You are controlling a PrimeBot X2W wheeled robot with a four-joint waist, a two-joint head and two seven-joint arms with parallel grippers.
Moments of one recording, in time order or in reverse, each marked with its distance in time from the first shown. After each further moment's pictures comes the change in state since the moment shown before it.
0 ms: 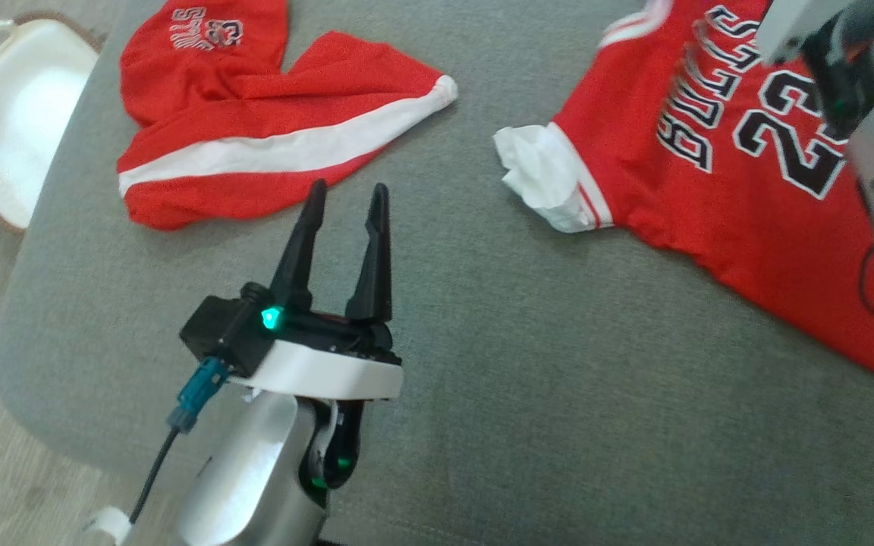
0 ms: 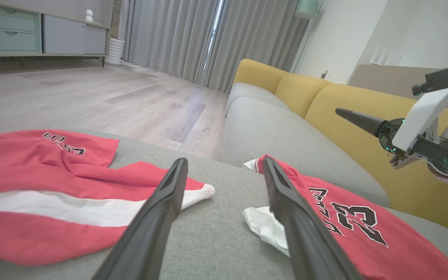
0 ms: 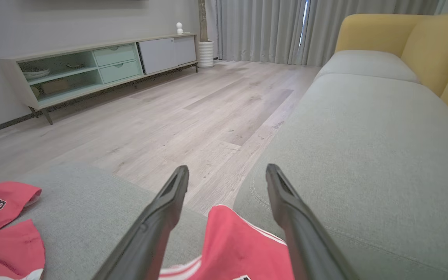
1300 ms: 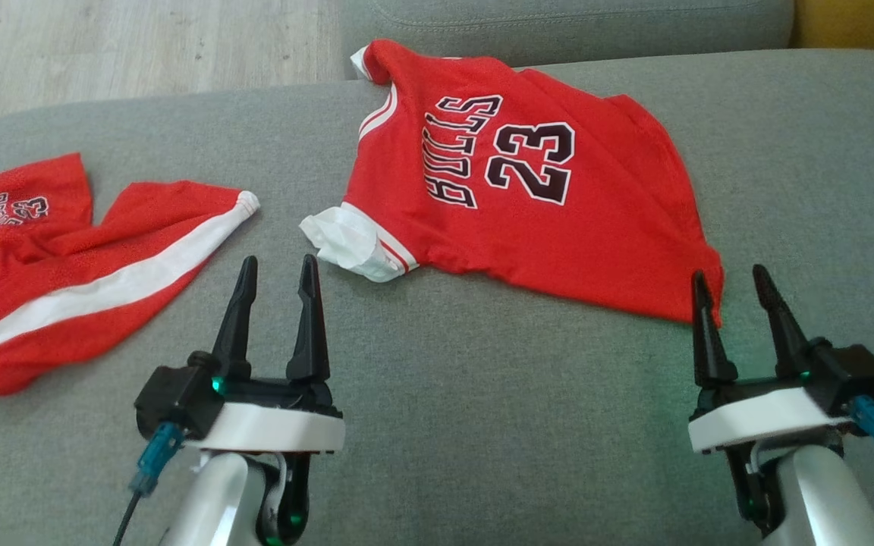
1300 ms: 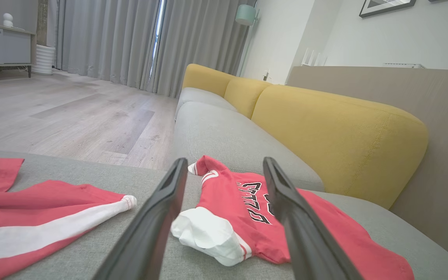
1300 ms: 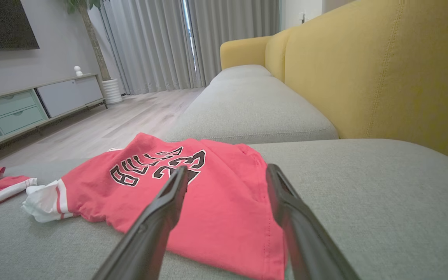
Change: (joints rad) left arm 0.169 0.001 0.180 0.025 0.119 -0.040 0.000; right arm 1.129 0.229 -0.544 -0.827 -0.357 0.000 -0.119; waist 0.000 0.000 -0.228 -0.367
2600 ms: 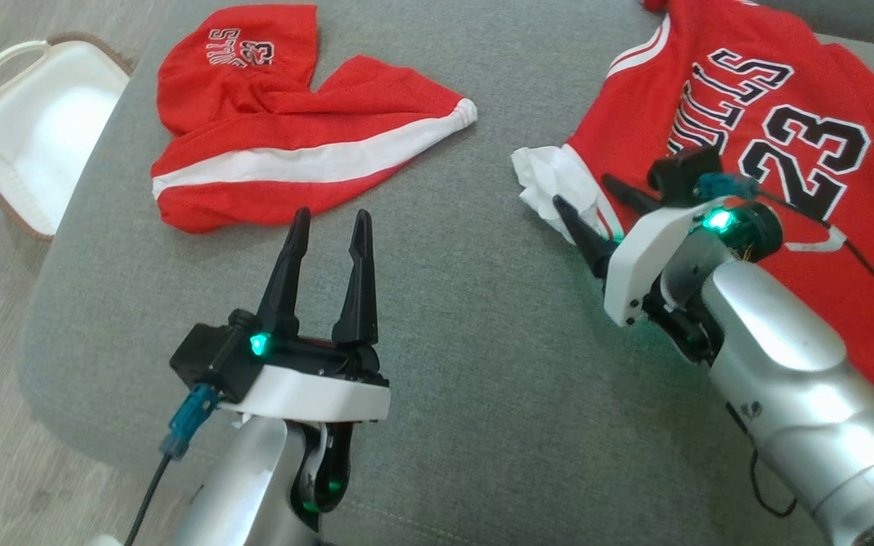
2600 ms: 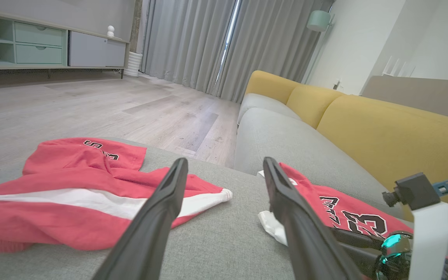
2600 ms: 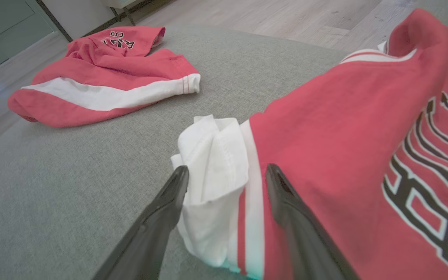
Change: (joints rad) left arm -0.099 -0.001 -0.132 -0.038 -0.081 0.031 0.000; right arm -0.606 -0.163 0.635 0.448 0.428 0.000 0.371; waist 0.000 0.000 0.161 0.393
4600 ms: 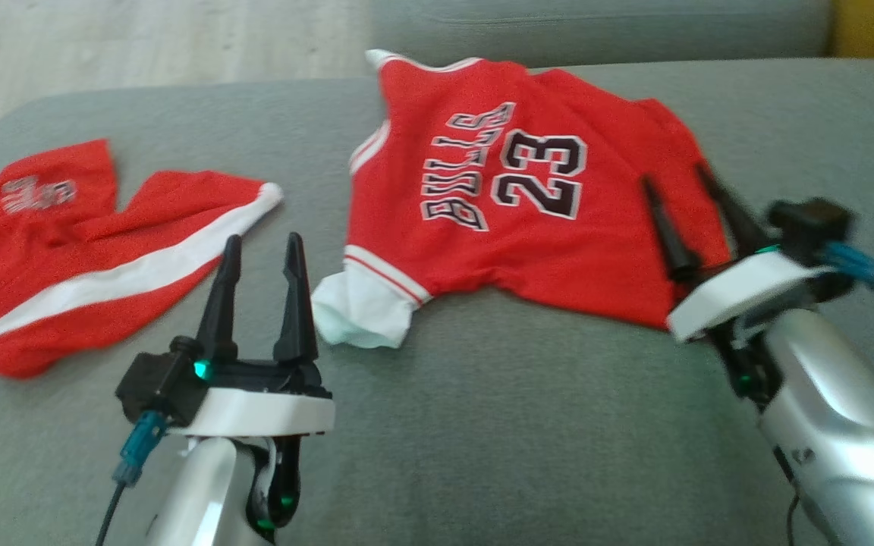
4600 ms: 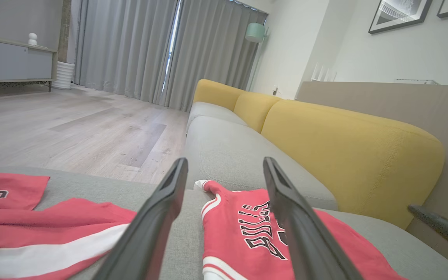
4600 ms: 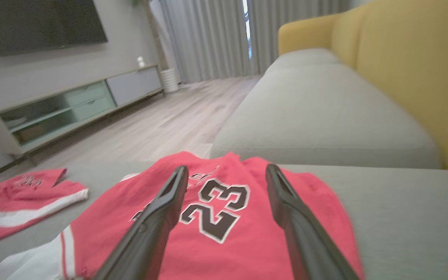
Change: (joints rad) left arm 0.075 0.000 0.158 0.013 0.085 -0.031 0.000; right arm 0.166 -0.063 -0.160 -0.097 0.020 0.000 -0.366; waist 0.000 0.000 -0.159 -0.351
